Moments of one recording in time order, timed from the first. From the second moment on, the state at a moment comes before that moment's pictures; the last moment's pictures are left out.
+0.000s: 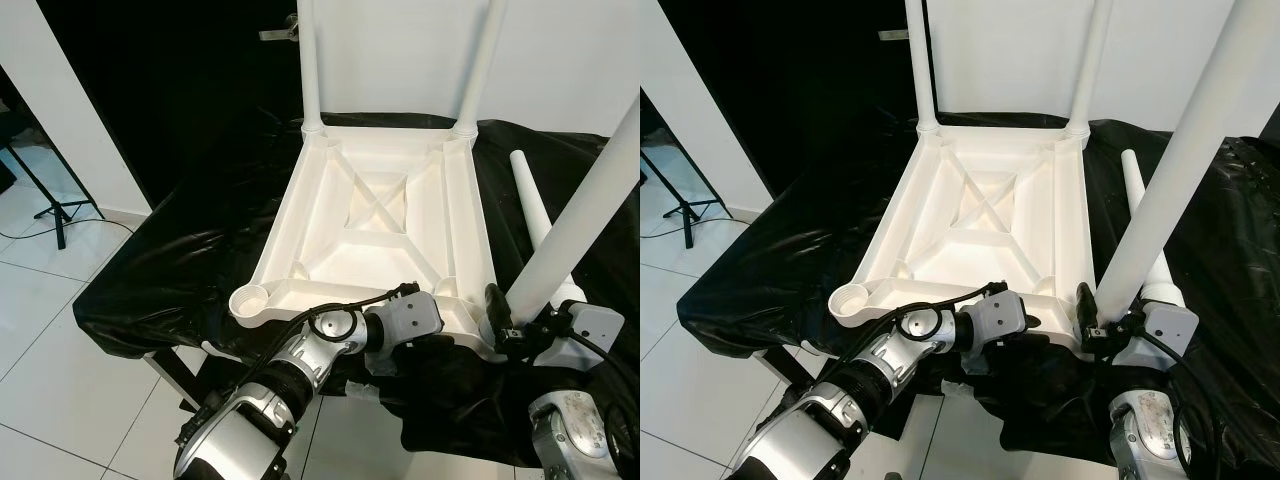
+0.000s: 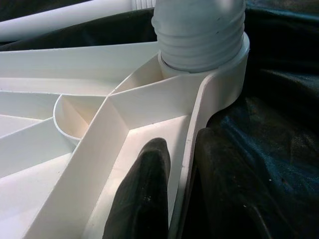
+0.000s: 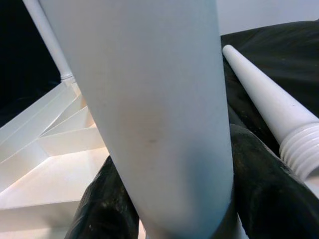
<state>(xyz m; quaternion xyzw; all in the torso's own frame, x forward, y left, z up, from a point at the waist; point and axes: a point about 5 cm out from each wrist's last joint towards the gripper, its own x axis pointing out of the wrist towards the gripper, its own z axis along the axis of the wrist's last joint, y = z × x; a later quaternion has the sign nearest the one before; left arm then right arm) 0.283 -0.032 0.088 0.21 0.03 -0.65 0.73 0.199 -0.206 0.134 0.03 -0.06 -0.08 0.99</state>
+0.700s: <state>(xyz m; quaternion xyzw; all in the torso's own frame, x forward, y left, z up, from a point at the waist) 0.283 -0.030 0.086 0.21 0.03 -0.65 0.73 0.224 -0.225 0.161 -0.04 -0.06 0.19 0.98</state>
